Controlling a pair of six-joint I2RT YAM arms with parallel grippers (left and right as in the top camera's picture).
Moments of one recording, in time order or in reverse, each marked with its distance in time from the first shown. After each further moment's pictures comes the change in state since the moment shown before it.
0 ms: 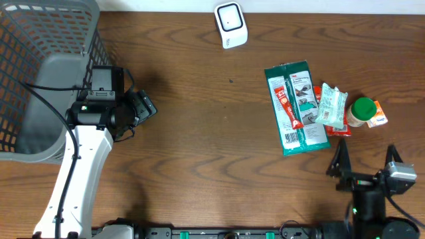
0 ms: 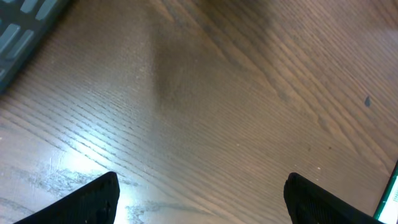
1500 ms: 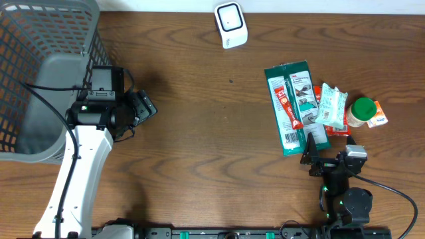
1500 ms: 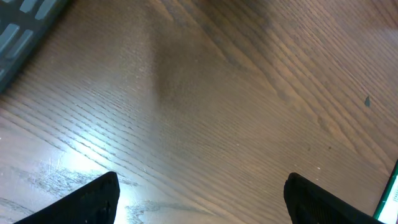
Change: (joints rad) left arm 0.000 0.000 0.000 0.001 0.000 0.000; right arm 0.000 -0.019 -0.511 0.379 -0.077 0.033
